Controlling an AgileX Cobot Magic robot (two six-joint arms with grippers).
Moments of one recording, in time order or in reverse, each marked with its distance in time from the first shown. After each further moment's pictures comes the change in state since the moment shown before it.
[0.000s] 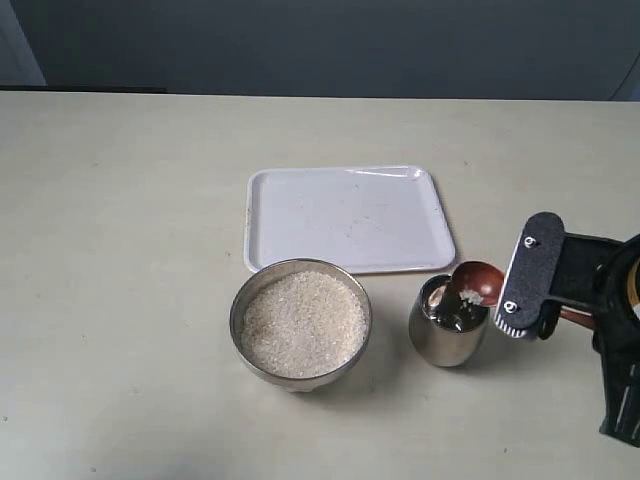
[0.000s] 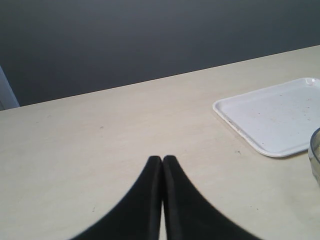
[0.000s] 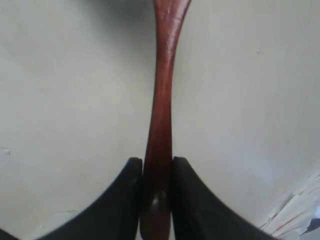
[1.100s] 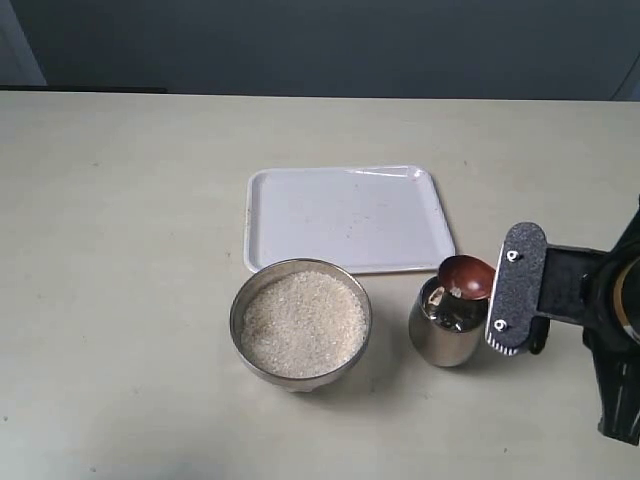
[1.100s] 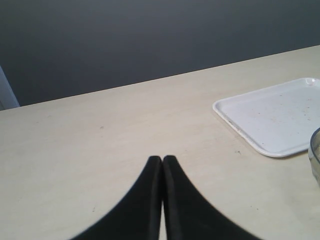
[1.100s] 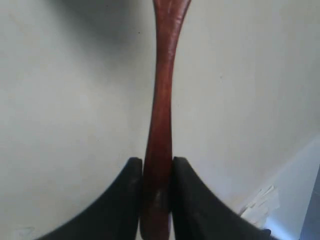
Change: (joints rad) left arm 0.000 0.000 0.000 0.000 0.000 0.000; right arm 0.099 0.000 0.036 -0.141 -0.019 0.063
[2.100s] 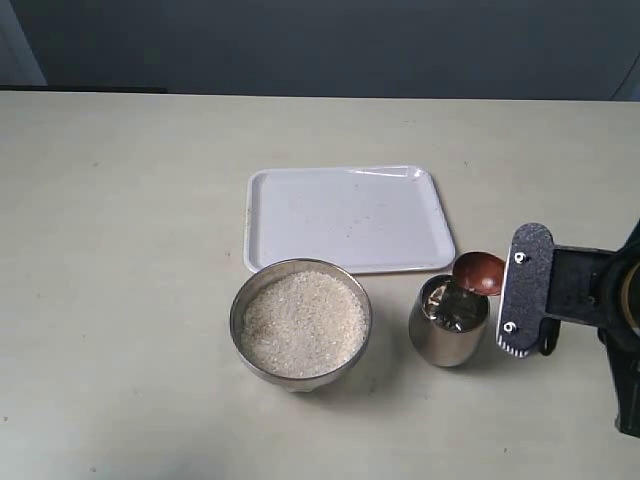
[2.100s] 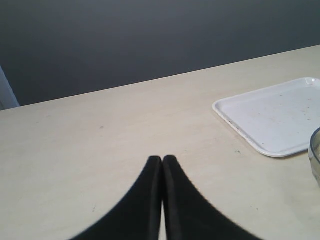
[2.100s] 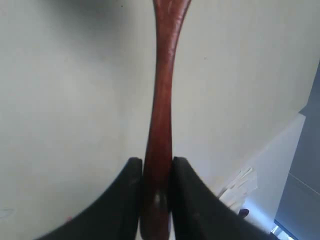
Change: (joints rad) left arm 0.000 0.000 0.000 0.000 0.000 0.000; right arm 0.028 0.000 0.000 -0.056 0.070 0.018
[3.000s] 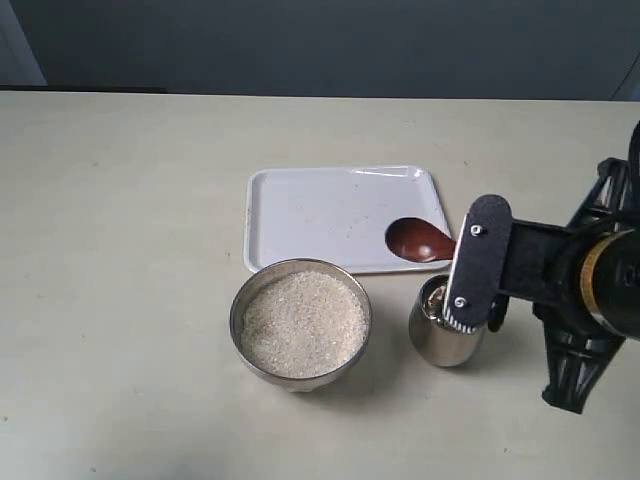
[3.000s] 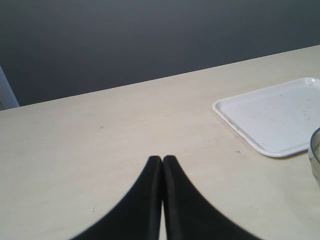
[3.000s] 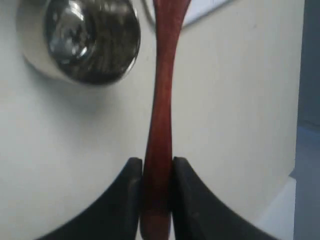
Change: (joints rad) left arm 0.000 0.000 0.000 0.000 0.000 0.000; right arm 0.043 0.000 -0.035 -0.038 -0.195 0.082
